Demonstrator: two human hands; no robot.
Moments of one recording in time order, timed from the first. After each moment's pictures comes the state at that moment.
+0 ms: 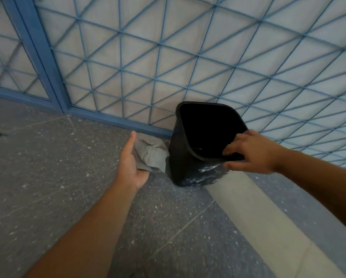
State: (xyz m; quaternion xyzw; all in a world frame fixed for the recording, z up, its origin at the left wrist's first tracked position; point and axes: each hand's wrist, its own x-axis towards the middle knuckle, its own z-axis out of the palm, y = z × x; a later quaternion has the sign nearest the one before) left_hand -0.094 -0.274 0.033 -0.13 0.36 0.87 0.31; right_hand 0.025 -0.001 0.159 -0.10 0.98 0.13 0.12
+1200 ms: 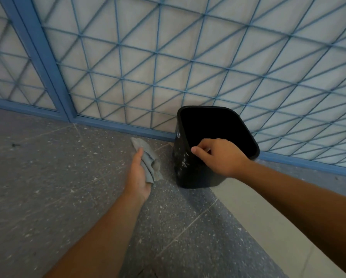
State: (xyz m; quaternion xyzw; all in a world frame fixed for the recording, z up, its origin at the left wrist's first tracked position) left_hand -0.067 -0.279 0.029 -0.15 0.43 0.84 0.28; right_hand 0.014 -0.085 0.135 0.11 0.99 -0.13 0.02
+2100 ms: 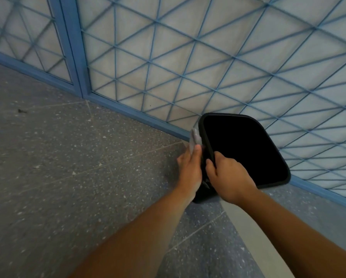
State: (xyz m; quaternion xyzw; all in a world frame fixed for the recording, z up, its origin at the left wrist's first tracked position) left_hand -0.053 -0.193 0.028 -0.02 0.55 0.79 0.26; right_hand -0.003 -0.117 0.102 0.14 0.98 -0.10 0.04
